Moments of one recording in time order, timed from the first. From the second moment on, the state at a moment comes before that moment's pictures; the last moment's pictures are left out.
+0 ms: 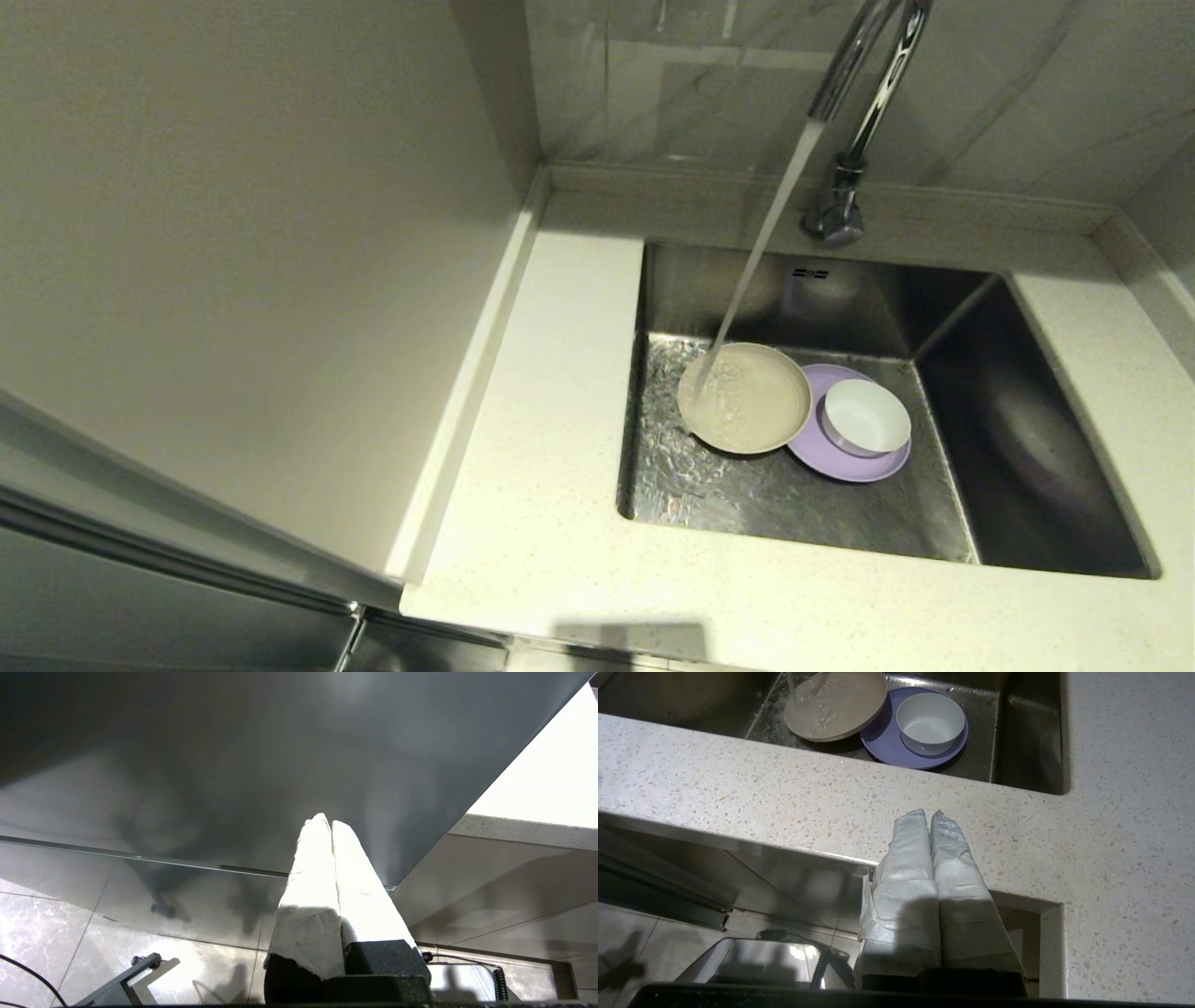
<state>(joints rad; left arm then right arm) 0.00 0.00 0.00 0.00 0.02 -0.03 0.00 0.02 -0.01 0.01 0.01 0.00</state>
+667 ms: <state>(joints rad) 0.00 0.00 0.00 0.00 0.02 -0.03 0.00 0.00 -0.01 0.01 0.01 0.01</state>
